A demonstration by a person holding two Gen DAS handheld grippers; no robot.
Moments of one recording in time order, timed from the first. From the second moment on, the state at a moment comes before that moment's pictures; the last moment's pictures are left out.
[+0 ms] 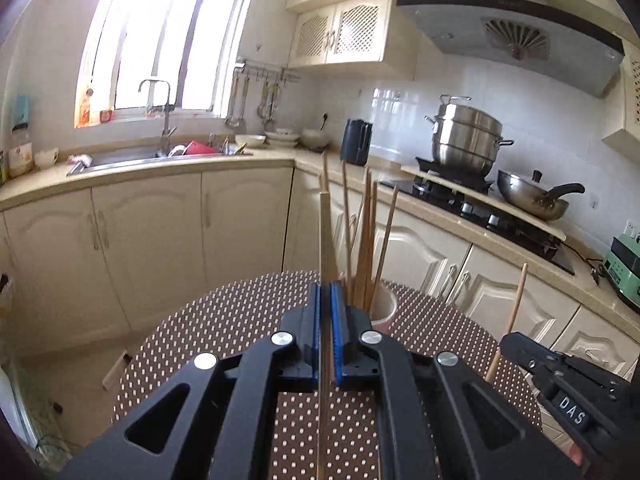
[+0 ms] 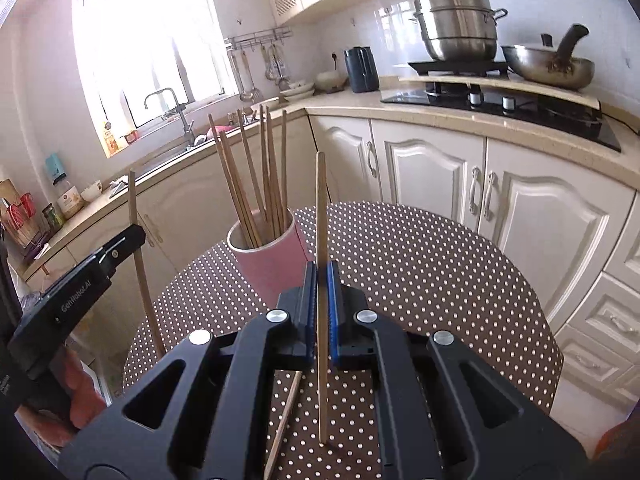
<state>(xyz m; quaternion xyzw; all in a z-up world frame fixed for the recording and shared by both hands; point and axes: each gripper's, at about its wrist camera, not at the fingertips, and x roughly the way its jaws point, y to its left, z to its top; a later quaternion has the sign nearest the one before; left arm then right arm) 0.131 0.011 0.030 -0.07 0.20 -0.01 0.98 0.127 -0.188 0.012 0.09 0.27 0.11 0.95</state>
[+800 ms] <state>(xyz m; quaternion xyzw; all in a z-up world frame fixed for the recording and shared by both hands) 0.160 -0.001 0.074 -0.05 0.17 0.01 0.98 0.189 -0.214 0.037 0.11 0.30 0.08 0.95</state>
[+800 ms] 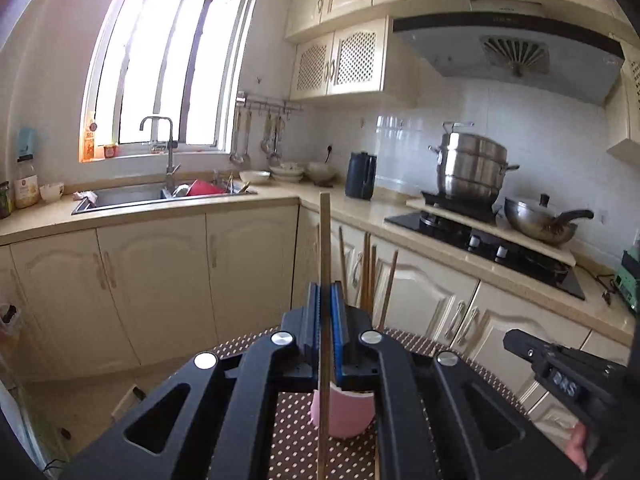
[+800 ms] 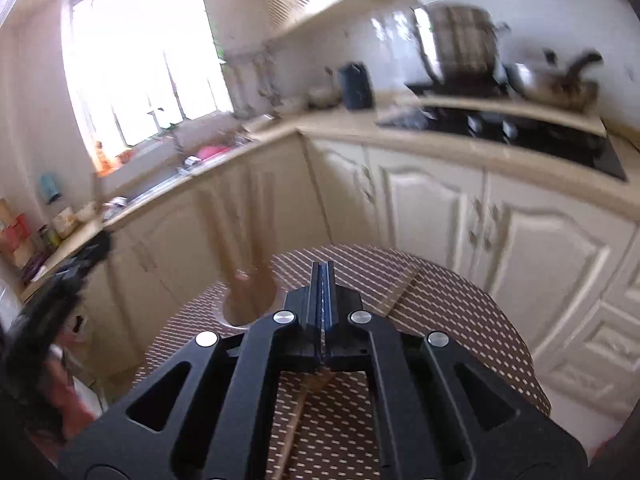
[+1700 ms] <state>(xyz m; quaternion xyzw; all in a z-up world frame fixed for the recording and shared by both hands) 0.245 0.054 0.017 -0.06 0.30 0.02 0.95 0.364 -0.177 -0.102 0.02 0.50 -0.03 0.86</state>
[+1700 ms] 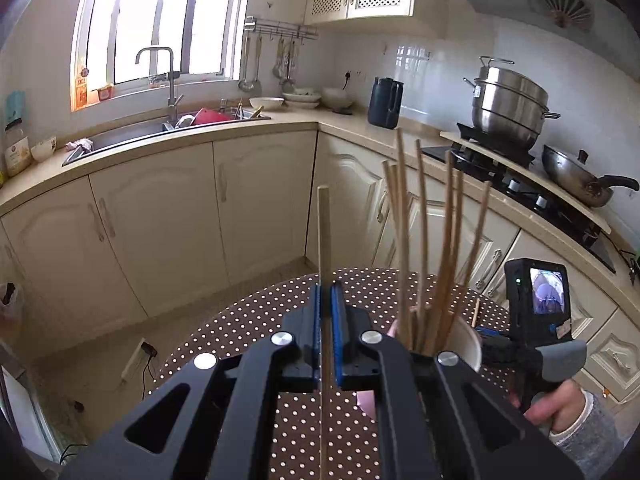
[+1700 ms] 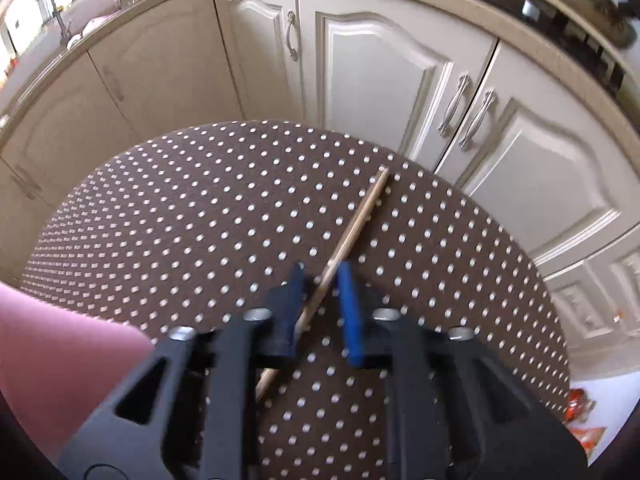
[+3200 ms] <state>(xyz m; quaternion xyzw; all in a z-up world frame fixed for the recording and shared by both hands) 0.219 0.025 0.146 -0.10 0.16 0.01 0.98 0.261 -0.145 0.068 0.17 0.03 0.06 0.98</state>
